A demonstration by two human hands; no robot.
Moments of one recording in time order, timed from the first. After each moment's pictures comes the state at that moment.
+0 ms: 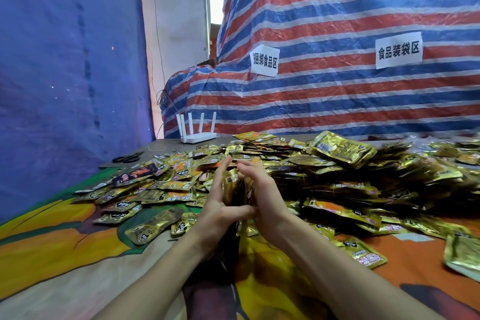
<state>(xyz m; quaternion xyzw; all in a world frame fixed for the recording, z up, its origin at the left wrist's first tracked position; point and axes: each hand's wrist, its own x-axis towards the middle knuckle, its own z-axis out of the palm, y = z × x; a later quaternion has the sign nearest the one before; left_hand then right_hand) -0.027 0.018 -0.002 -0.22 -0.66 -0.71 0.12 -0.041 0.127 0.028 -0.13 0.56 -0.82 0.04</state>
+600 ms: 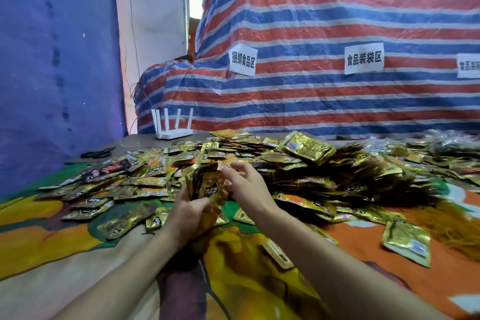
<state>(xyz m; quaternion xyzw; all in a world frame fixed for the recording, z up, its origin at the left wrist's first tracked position) -0.021 0.020 -0.005 -0.12 -0.65 -0.74 0.13 -0.019 0.158 0.042 -0.13 0.74 -0.66 -0.06</state>
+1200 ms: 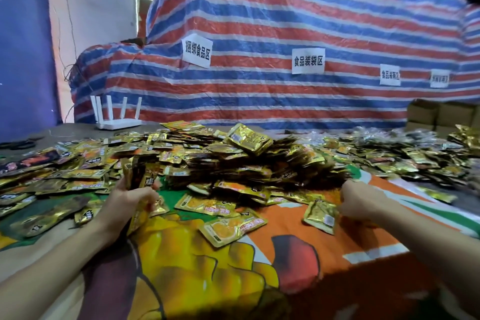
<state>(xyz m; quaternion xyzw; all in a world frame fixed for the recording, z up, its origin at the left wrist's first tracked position) -0.062 -0.001 -0.035 -0.08 -0.71 -0.69 0.08 0.037 0.462 0.043 0.19 0.98 0.06 -0.07</state>
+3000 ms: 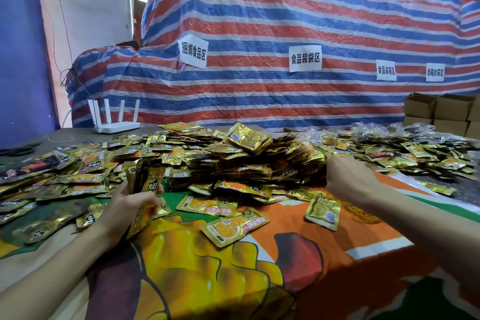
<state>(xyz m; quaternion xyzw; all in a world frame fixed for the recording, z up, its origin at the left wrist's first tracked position) -0.109 -0.023 -0.064 -0.14 -0.72 -0.68 0.04 0.046 0.418 0.071 0.14 0.97 0.02 -0.21</state>
